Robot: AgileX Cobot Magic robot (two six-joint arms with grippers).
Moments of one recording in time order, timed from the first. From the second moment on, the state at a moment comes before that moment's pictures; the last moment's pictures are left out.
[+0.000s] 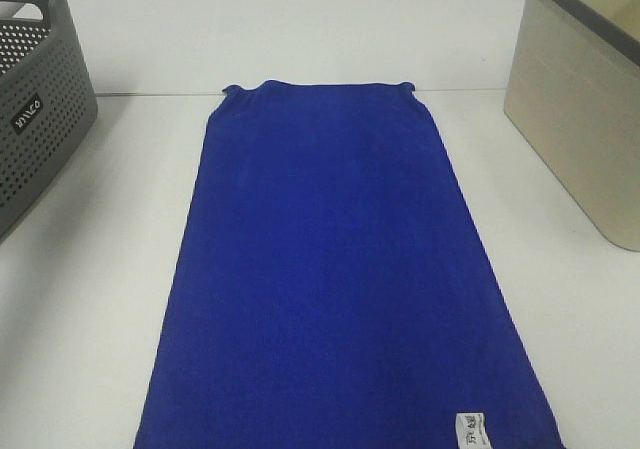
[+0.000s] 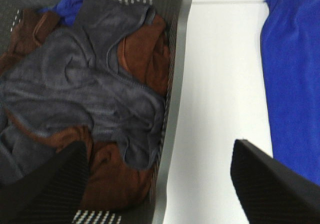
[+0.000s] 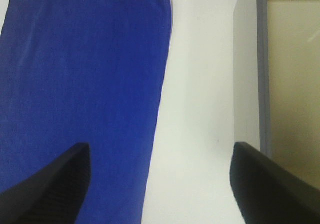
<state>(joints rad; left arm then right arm) 0.11 1.75 -1.85 -0.08 1.21 0.07 0.12 1.51 -1.66 0.12 1.22 -0.01</state>
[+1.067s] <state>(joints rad) 0.11 0.27 -0.68 0.00 1.10 0.15 0.12 0.21 -0.73 0.13 1.22 -0.03</state>
